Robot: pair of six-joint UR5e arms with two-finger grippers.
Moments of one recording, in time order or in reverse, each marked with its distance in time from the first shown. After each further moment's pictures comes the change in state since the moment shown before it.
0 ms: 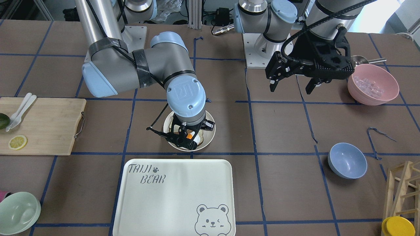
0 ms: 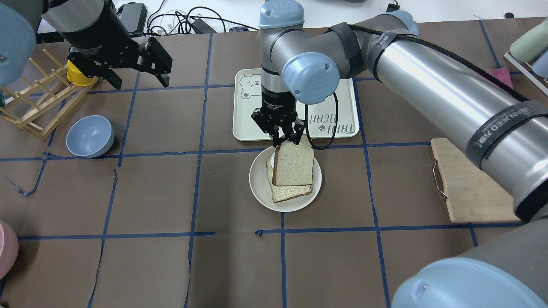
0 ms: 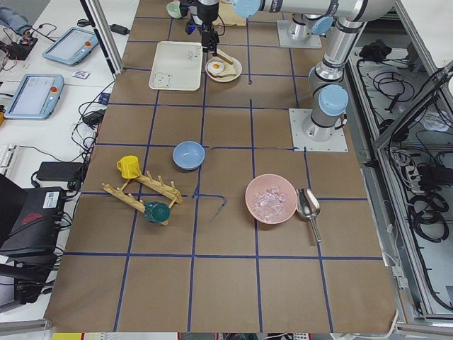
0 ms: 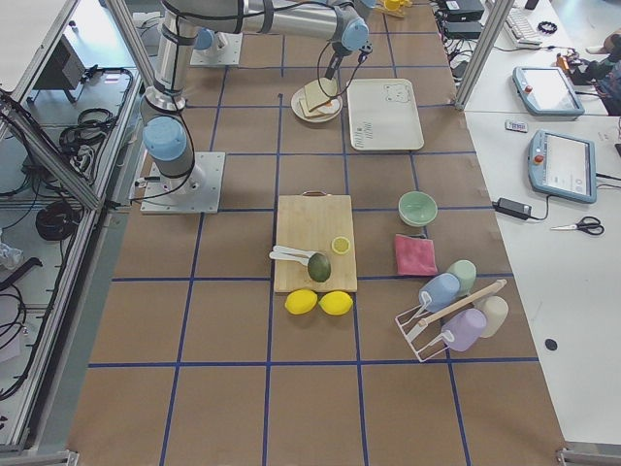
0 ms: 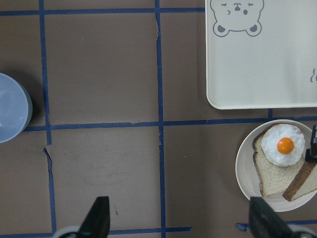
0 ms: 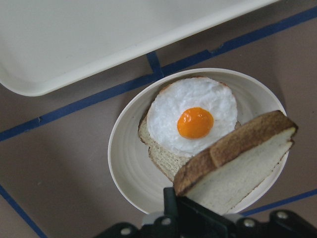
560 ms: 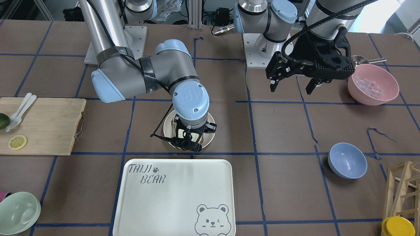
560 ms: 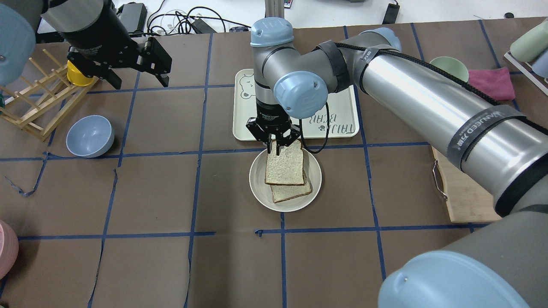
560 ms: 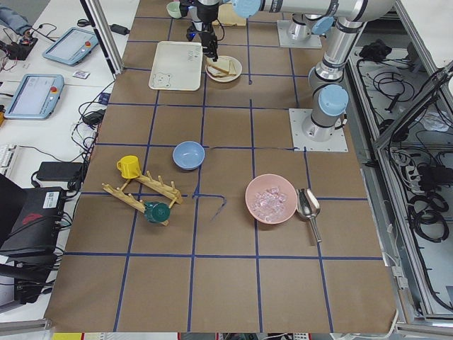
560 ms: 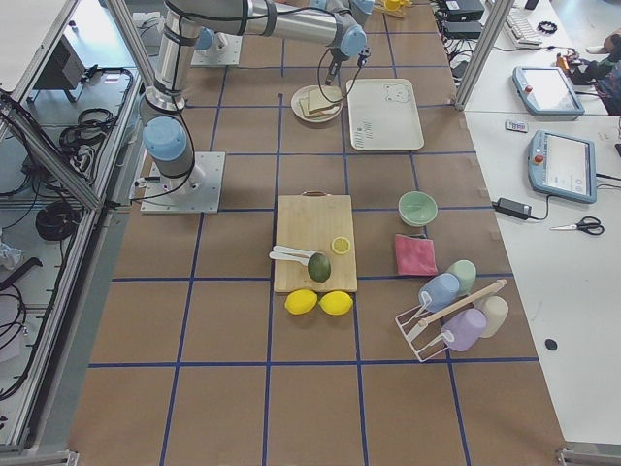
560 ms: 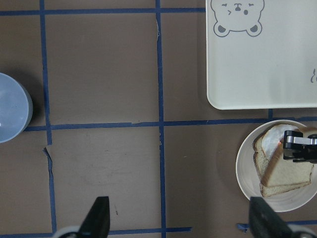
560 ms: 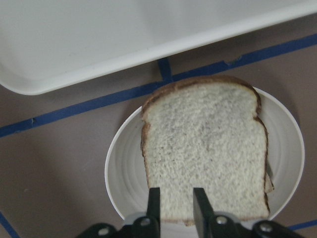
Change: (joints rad) left arm 0.001 0.000 0.000 0.000 0.000 0.000; right arm 0.008 0.010 0.049 -0.094 -0.028 -0.065
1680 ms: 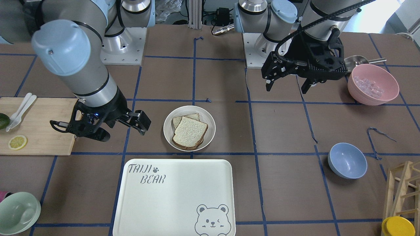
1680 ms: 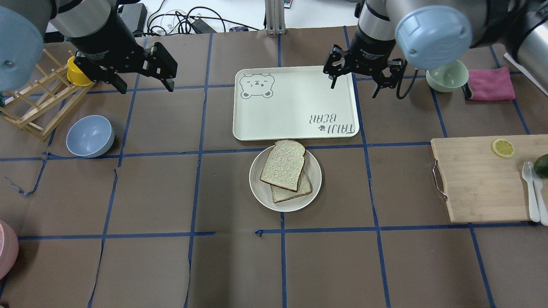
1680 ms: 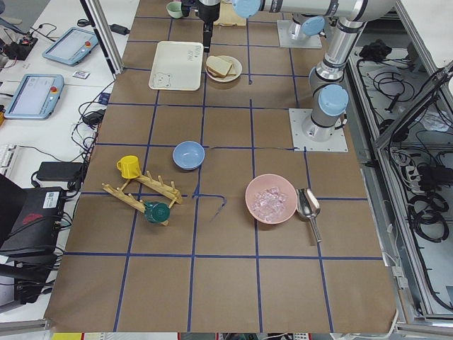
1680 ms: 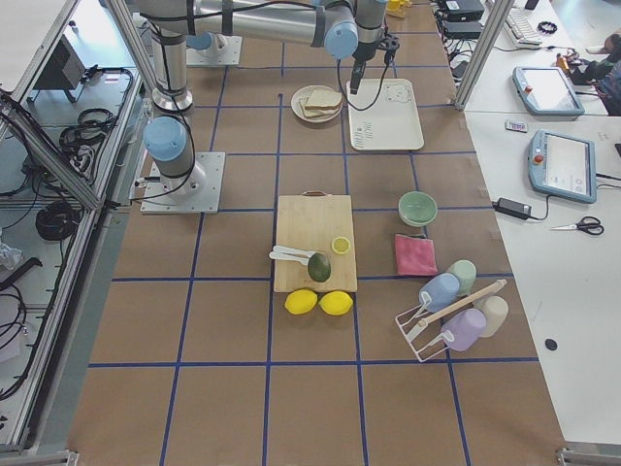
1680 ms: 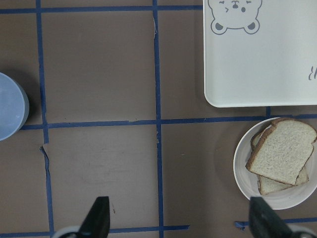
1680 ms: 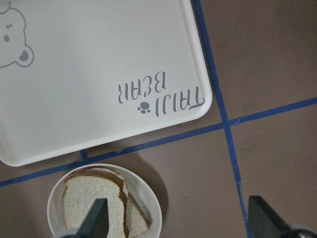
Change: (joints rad) left arm -0.017 0.004 -0.031 -0.001 -0.015 -0.014; right arm -0.324 -0.291 0.046 0.049 -0.074 -0.319
